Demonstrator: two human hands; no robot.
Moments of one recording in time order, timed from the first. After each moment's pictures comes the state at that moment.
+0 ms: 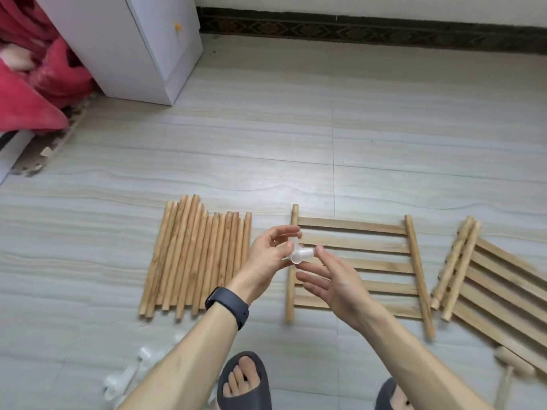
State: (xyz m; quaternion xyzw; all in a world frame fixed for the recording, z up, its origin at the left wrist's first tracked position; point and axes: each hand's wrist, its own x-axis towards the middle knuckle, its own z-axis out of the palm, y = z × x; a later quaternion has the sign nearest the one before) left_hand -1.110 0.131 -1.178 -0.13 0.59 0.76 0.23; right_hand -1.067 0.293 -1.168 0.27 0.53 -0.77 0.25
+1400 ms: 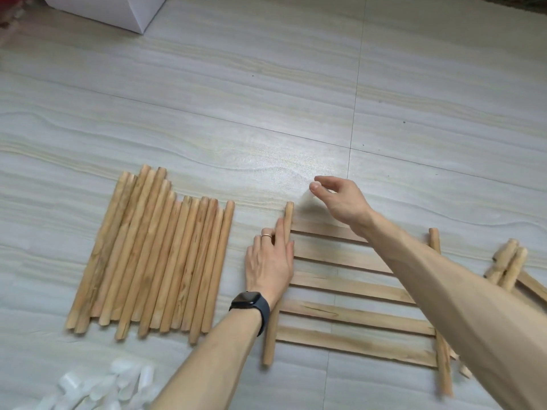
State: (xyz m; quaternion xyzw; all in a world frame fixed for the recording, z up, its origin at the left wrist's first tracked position) left_hand -1.156 0.183 -1.323 -0.04 0.97 0.22 0.06; right_hand -1.282 0.331 -1.266 0.09 0.84 -0.49 0.23
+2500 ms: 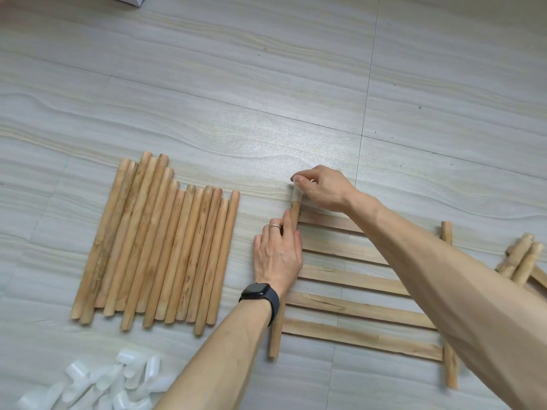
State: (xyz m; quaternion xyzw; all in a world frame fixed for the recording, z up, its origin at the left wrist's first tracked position) left_hand -1.159 0.188 -1.335 -0.05 0.98 0.22 -0.01; right_hand -1.305 0.296 -1.272 -0.08 0.92 -0.26 0.30
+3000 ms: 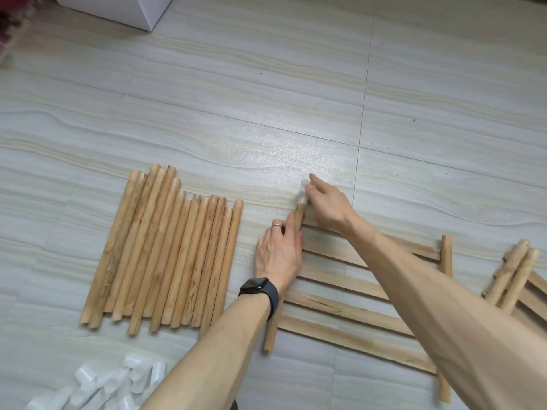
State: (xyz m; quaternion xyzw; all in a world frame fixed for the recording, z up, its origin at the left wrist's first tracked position) left_hand -1.174 0.179 -1.321 -0.03 0.96 0.25 0.11; right_hand -1.280 0.299 -1.283 0.09 0.88 -0.39 0.25
